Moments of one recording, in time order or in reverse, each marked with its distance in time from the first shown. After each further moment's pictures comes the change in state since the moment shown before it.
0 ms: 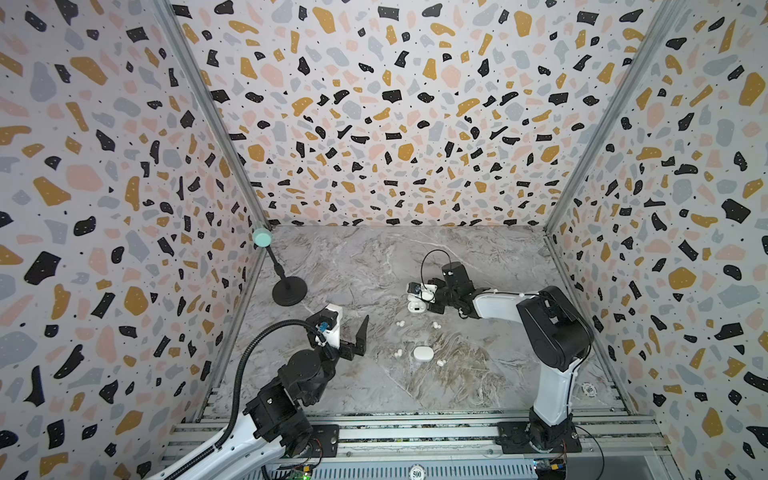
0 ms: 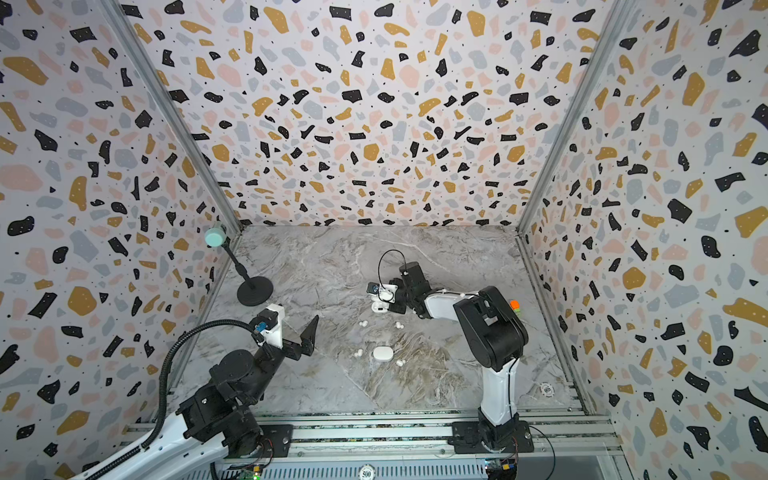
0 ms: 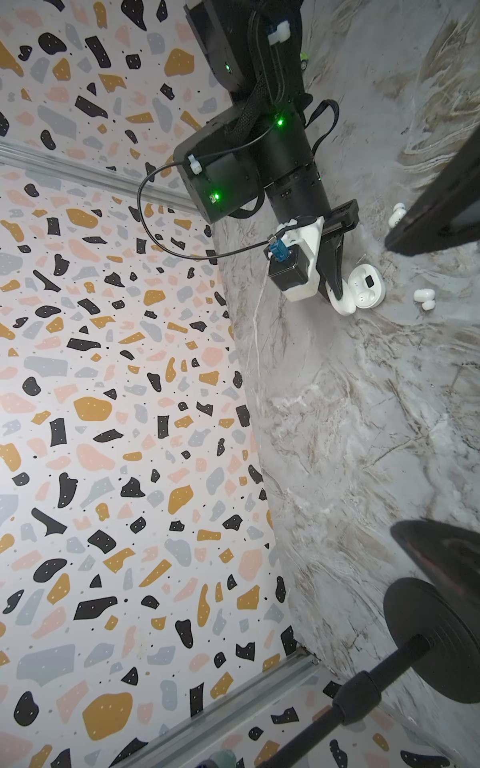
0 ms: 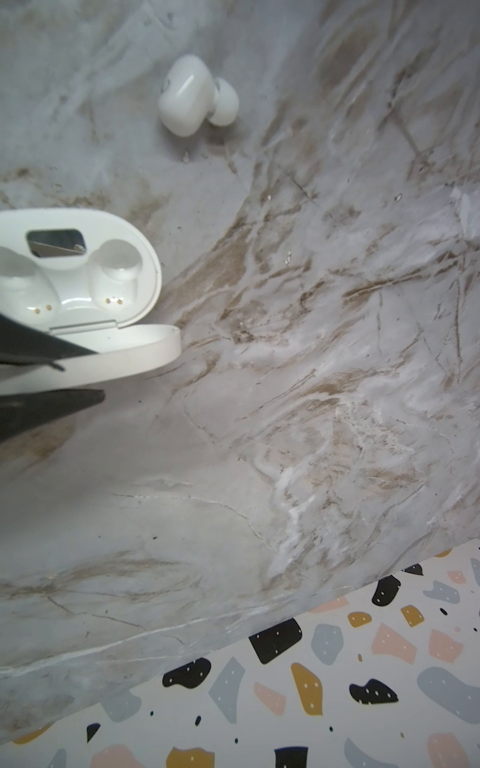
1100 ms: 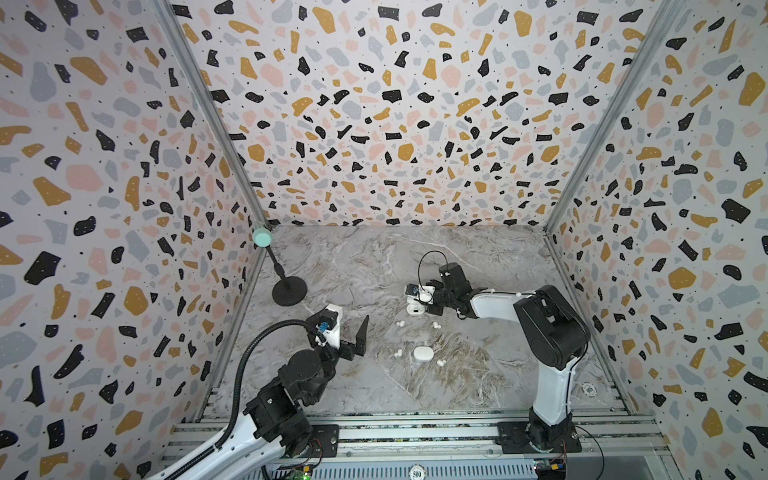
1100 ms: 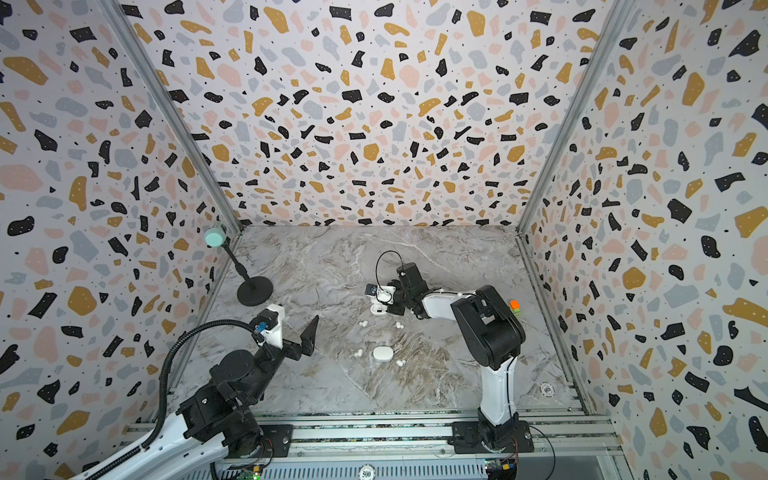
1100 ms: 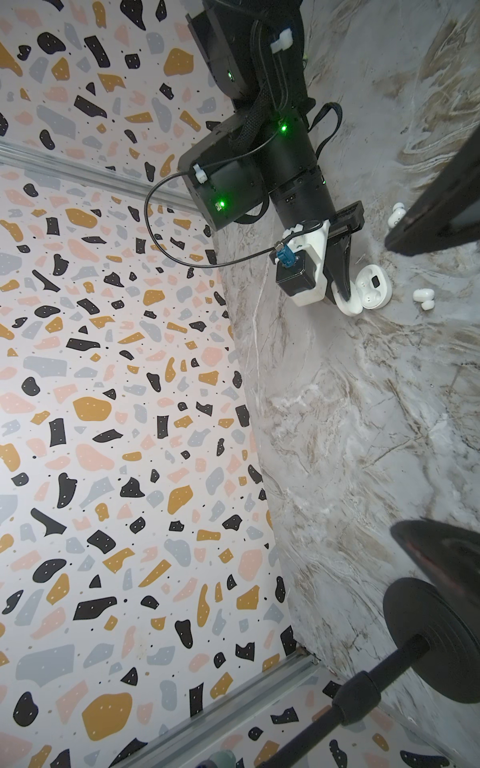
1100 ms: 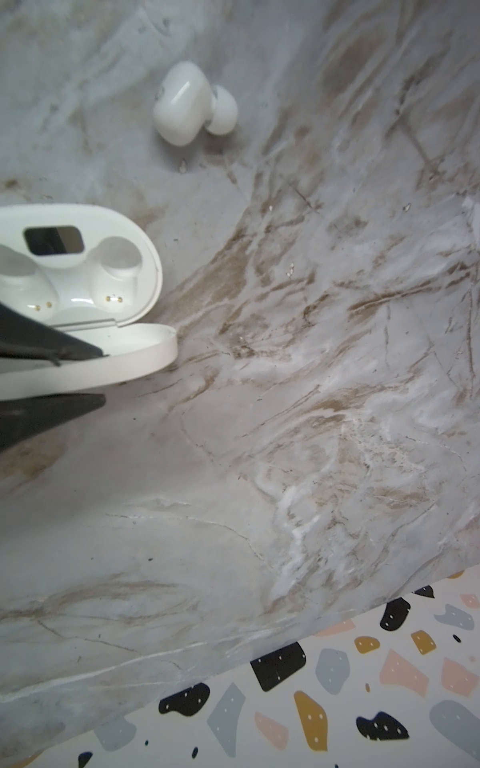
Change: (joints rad) left arm 0.000 -0.001 -0.002 0.000 0.000 0.000; right arm 0.012 0.017 0.017 -0.031 0.008 0.016
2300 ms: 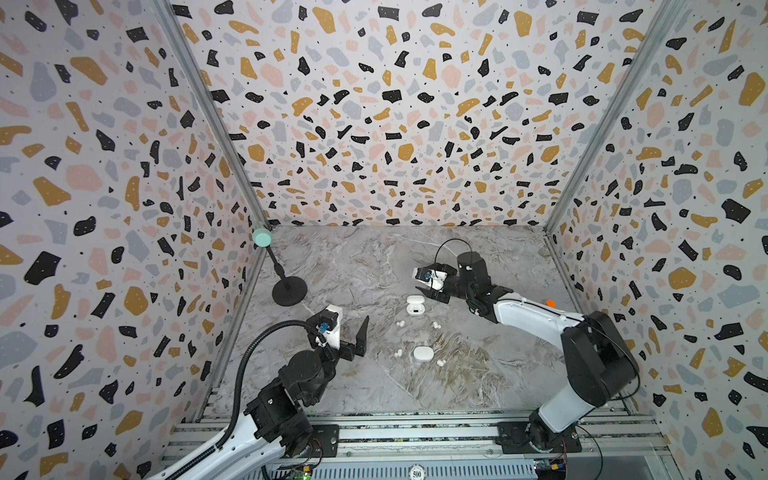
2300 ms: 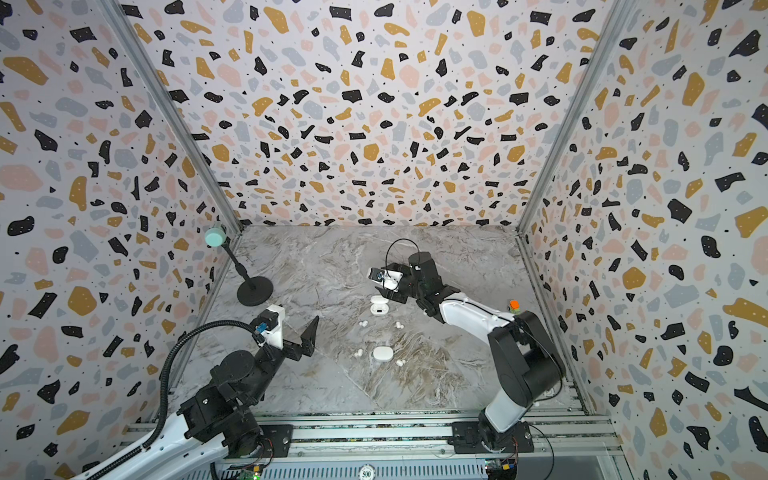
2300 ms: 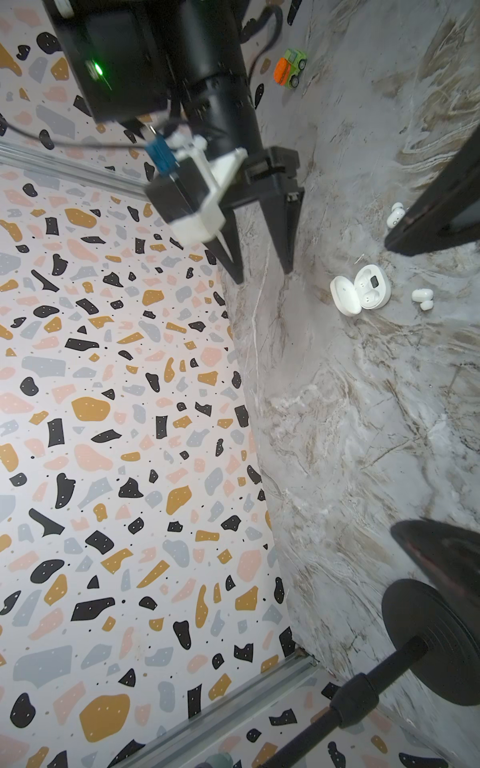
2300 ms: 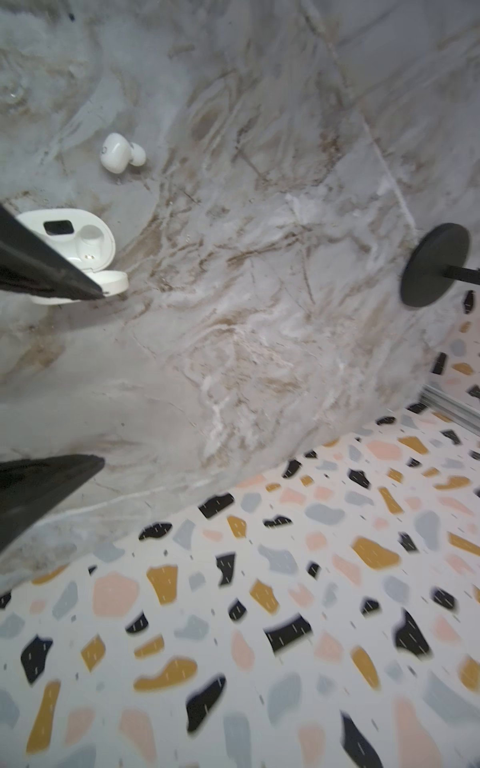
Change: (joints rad) left arm 0.000 -0.003 -0.010 0.008 -0.001 -0.002; right arm -0.001 -0.385 -0.108 0.074 -0.013 0.112
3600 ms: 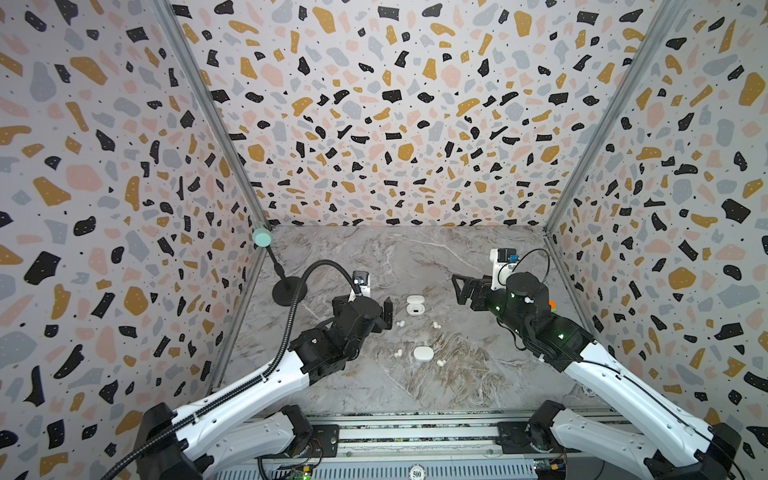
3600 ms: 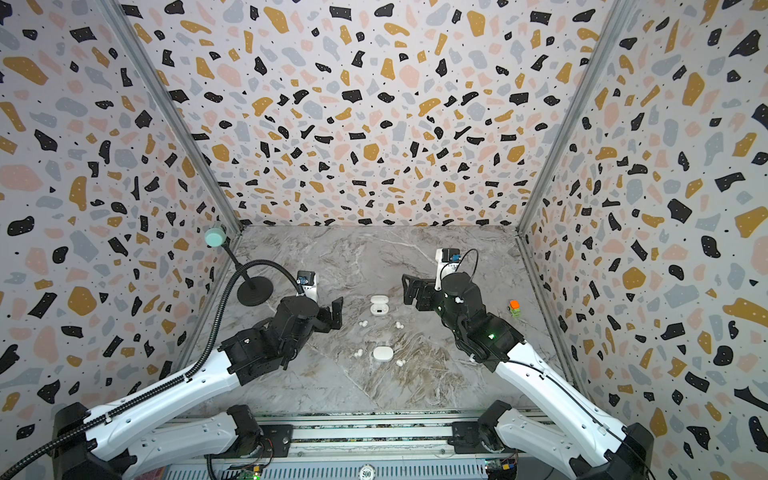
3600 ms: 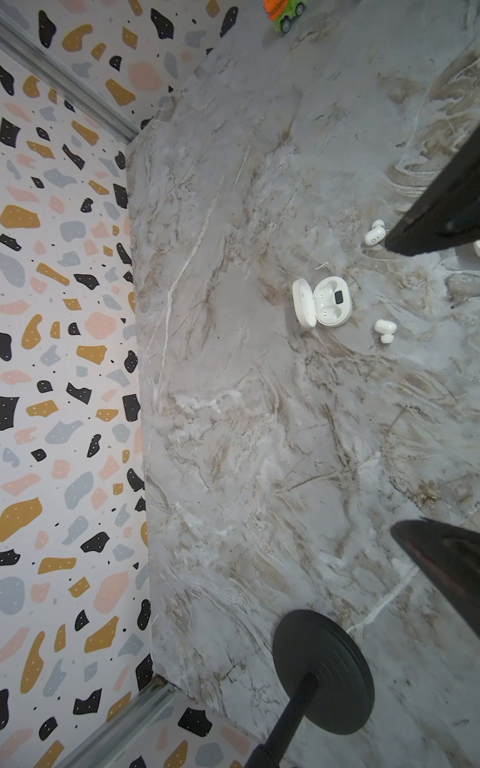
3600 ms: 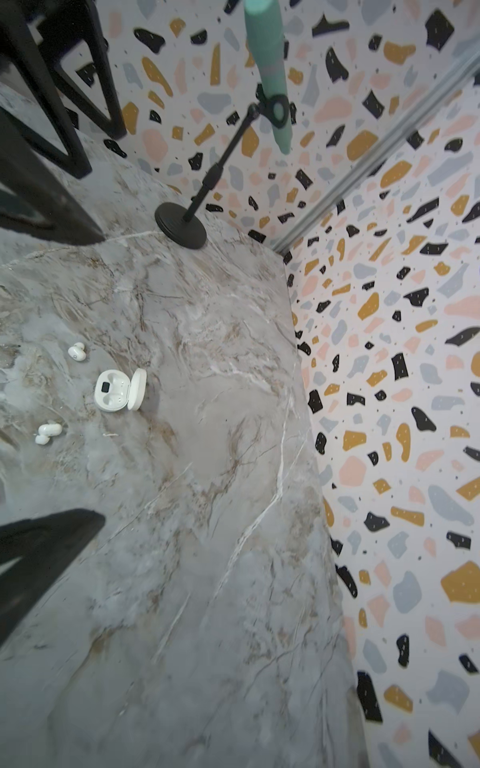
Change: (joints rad) left arm 0.000 0.612 0.497 -0.381 -0.043 -0.420; right arm 0.149 -0.600 -0.031 -0.554 0.644 1.284
